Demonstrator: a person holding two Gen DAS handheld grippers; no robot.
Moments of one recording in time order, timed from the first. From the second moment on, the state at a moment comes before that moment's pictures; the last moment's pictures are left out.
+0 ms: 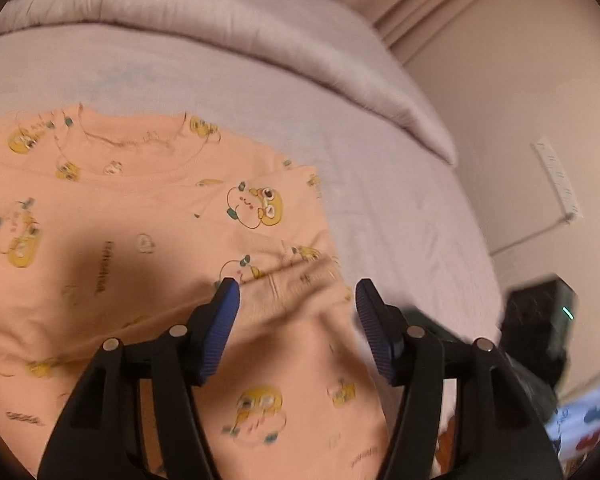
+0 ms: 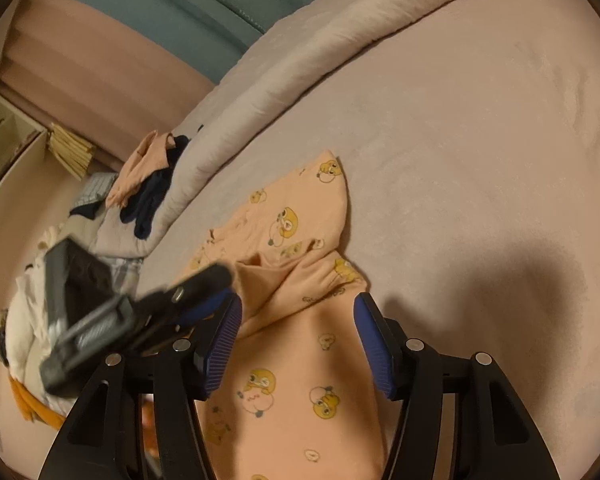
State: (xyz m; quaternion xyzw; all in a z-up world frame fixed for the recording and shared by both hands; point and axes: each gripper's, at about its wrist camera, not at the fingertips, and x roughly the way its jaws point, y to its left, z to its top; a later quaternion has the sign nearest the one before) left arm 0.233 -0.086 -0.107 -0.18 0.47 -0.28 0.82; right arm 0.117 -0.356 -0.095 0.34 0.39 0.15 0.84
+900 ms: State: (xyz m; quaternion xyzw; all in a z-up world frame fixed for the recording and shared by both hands) left arm 0.163 0.134 -0.126 -0.28 0.41 -0.11 0.86; right arm 0.184 -0.330 -0.145 0.46 0.55 0.09 0.70
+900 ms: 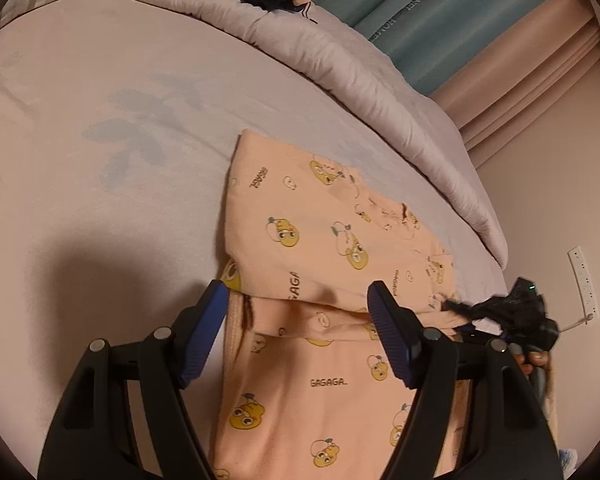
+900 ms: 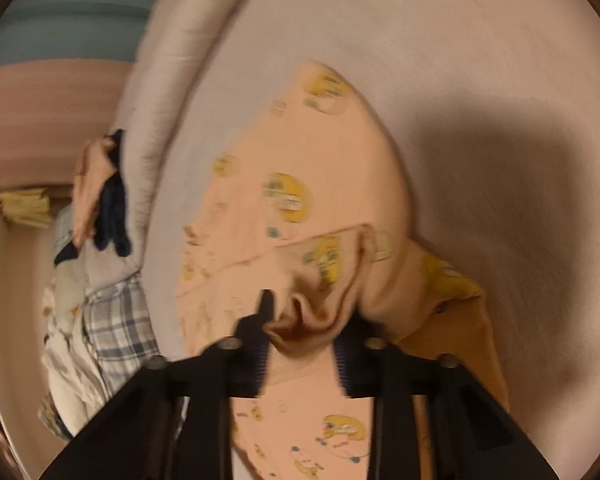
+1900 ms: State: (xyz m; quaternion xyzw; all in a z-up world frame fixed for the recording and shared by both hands) left arm 0.052 0.144 -0.126 -0.27 0.44 -0.10 0.85; right arm 0.133 -0.330 -0.109 0.17 0.46 0.08 0.87
